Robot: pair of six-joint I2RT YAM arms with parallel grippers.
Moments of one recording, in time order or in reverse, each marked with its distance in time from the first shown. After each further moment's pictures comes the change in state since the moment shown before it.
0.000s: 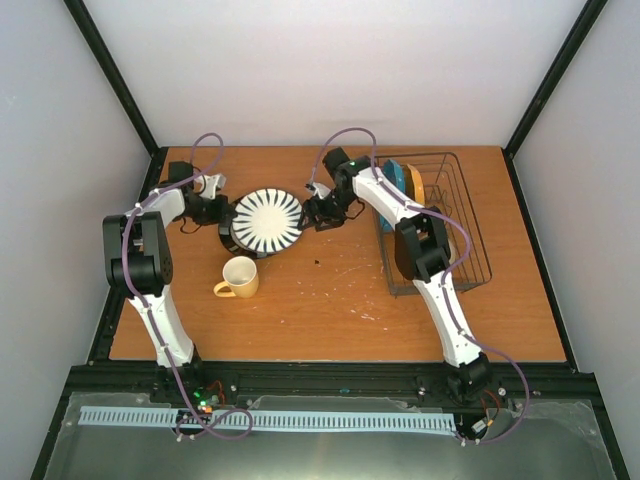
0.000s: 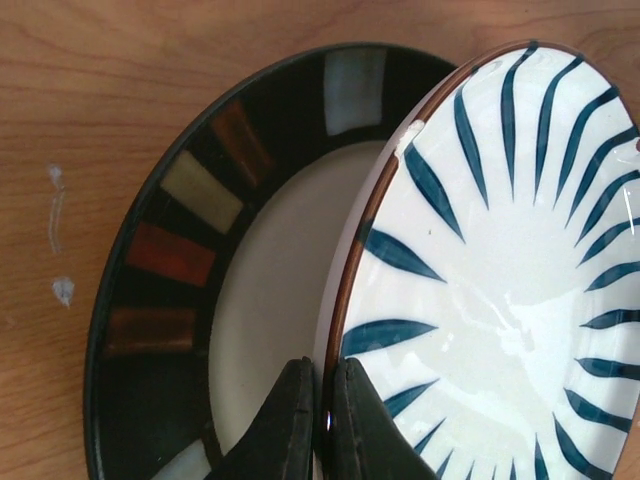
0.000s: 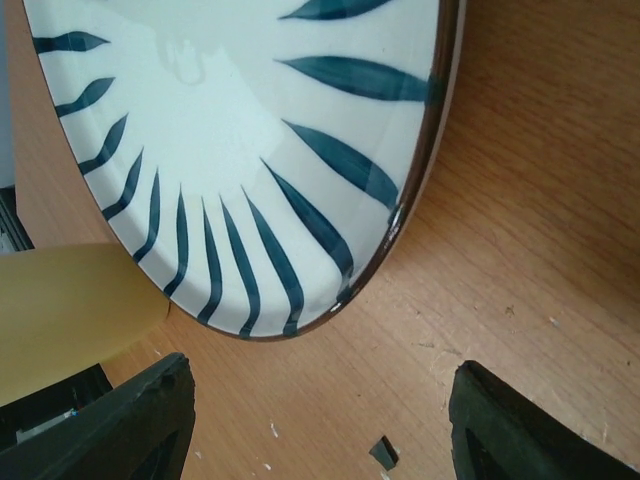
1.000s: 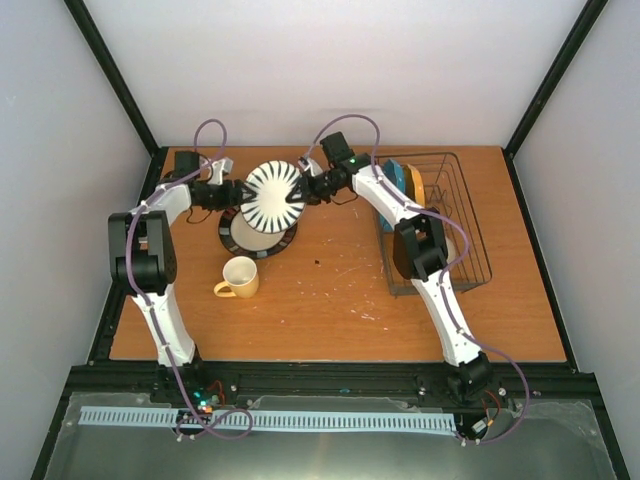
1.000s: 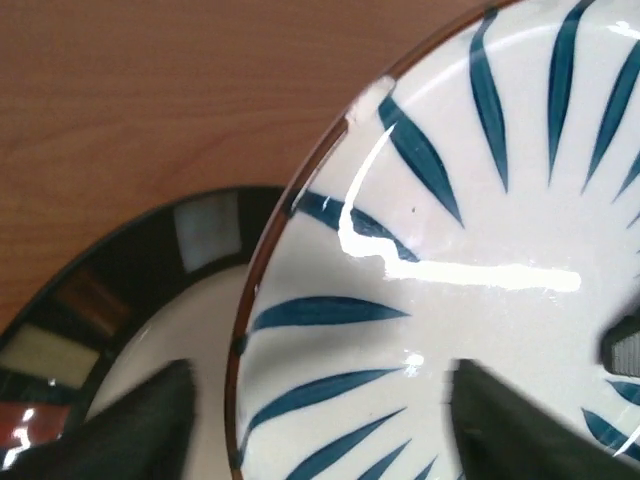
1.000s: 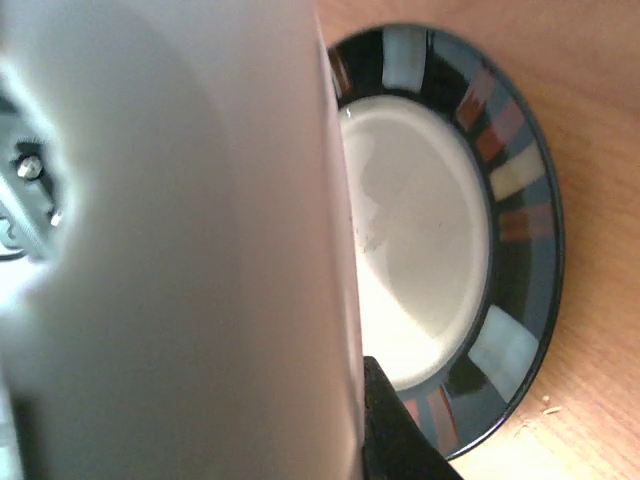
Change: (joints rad) left arm -0.033 0.019 0.039 0.142 0.149 -0.114; right arm -0.013 0.054 0.089 0.359 -0.185 0.286
